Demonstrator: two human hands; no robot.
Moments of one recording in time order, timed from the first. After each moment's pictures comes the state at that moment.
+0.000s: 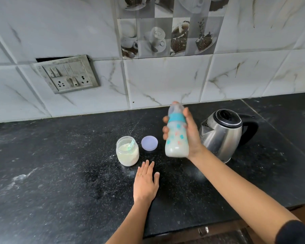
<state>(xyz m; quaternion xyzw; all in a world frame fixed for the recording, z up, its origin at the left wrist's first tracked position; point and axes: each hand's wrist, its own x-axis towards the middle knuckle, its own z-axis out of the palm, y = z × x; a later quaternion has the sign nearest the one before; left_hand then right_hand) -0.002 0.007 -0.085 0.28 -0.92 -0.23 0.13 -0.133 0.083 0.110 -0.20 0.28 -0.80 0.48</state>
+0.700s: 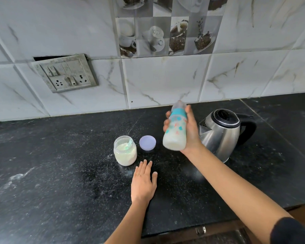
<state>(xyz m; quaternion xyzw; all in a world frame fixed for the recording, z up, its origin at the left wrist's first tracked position) -0.004 0.009 -0.087 0.29 -0.92 -0.22 0.12 -0.133 0.084 0.120 -0.10 0.30 -0.83 0.46</state>
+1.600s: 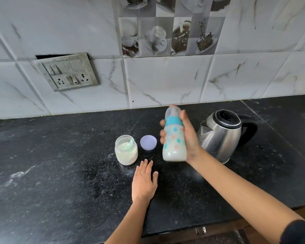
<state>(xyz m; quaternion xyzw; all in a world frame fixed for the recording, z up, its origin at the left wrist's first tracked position) -0.002 0.009 -0.085 0.29 -0.92 -0.22 0.13 -0.116 0.087 0.119 -0.14 0.32 -0.80 0.49</state>
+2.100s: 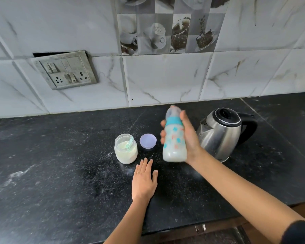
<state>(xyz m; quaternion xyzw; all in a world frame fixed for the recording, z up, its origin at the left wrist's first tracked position) -0.003 0.007 -0.087 0.29 -0.92 -0.22 0.12 -0.119 0.089 0.109 -0.12 0.33 -0.81 0.47</state>
